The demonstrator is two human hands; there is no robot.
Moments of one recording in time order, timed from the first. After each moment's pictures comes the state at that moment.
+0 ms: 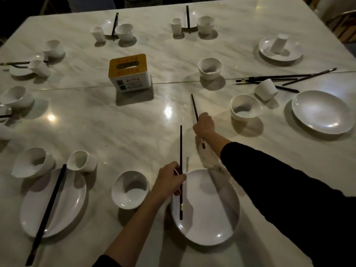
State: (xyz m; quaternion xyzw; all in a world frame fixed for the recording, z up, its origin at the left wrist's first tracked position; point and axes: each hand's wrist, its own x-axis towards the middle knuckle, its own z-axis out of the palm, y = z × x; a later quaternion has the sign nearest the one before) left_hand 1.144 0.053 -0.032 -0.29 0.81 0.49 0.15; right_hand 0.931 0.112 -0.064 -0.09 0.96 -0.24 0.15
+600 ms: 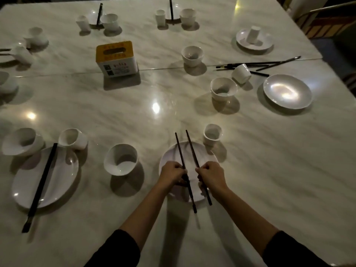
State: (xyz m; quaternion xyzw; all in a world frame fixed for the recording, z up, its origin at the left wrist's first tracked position) left_hand 1.196 0.120 -0.051 -0.35 0.70 0.59 0.20; right_hand 1.168 0.252 -0.057 0.12 0.85 -0.45 0.25
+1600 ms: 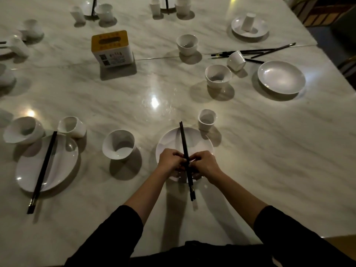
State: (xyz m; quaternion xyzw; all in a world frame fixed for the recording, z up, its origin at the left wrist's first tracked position) left_hand 1.212 0.135 -0.048 -0.34 0.72 0.58 0.19; right_hand 1.185 0.266 -0.045 0.02 0.83 -0.44 0.34
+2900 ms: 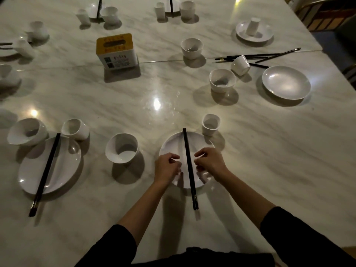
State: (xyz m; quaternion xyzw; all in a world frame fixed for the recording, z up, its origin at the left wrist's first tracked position) left_hand 1.231 0.126 -0.059 -0.32 0.80 0.51 0.05; right_hand 1.162 0.266 -0.045 0.02 0.85 -0.44 0.28
